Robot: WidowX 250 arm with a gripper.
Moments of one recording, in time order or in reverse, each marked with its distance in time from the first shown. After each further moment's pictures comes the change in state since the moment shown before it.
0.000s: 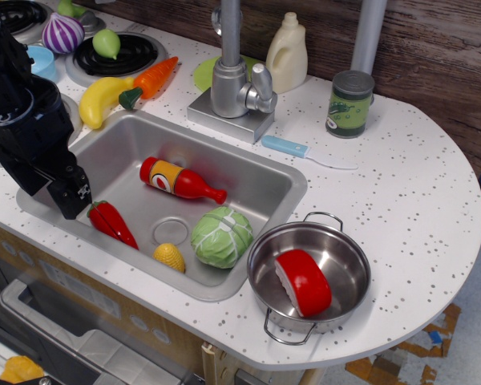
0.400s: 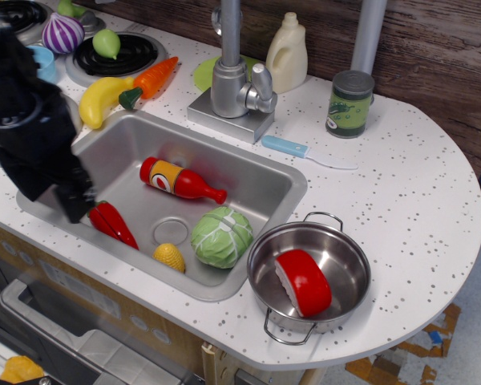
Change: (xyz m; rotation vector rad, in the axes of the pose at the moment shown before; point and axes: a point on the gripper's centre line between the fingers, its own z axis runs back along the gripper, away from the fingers) arm 0.005 -0.019 -0.001 0.028 0.071 0.125
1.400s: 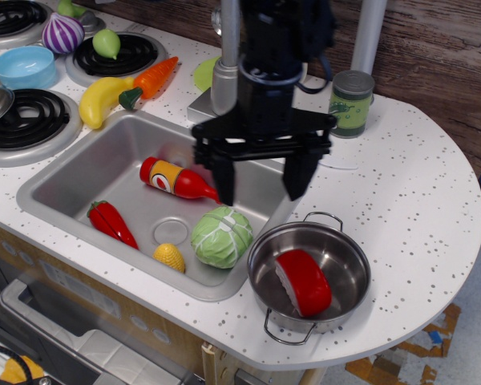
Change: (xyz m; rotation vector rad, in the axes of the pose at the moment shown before) arm 0.048 -0.162 0.053 -0.001 0.075 0.669
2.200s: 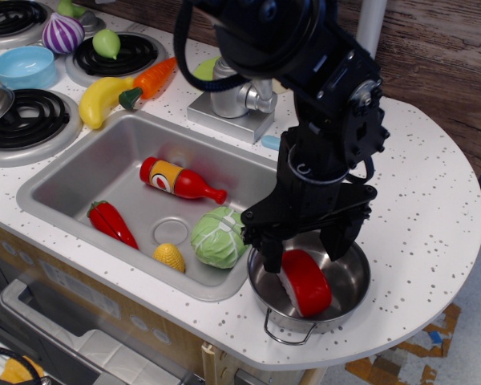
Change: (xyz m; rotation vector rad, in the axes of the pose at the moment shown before) arm -0.031 -0.026 -0.049 -0.051 -0.056 0.073
